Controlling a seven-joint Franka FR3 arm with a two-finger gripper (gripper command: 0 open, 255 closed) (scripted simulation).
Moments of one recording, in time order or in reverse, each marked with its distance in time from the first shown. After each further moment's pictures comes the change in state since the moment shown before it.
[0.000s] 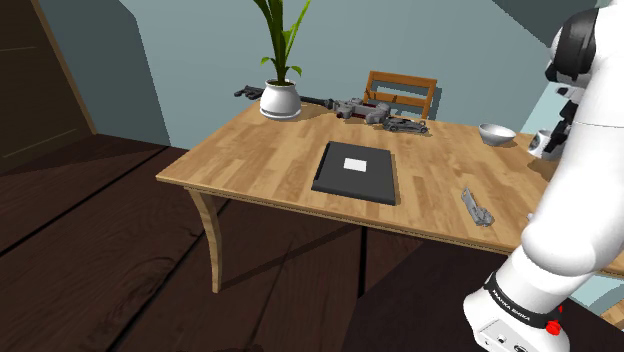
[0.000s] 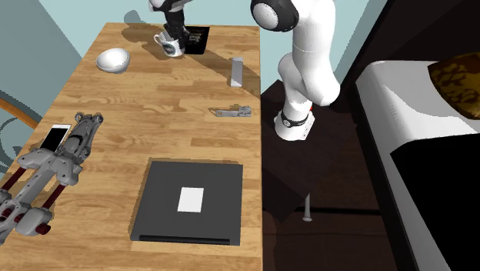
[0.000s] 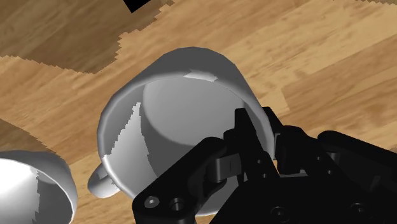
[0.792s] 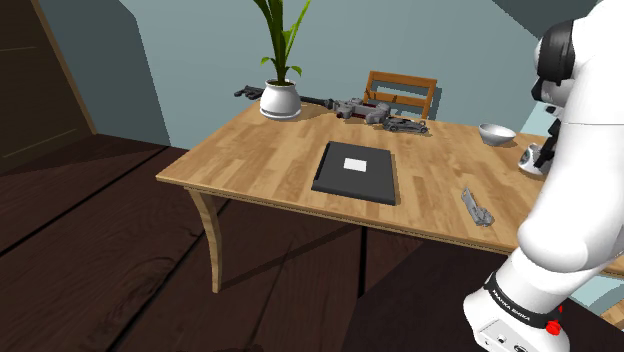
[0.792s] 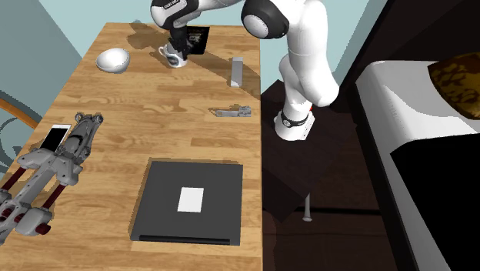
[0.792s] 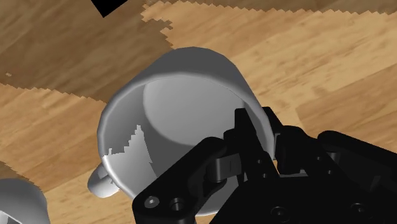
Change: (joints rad) arm -0.077 0.085 0.089 -0.085 0.109 0.122 -0.075
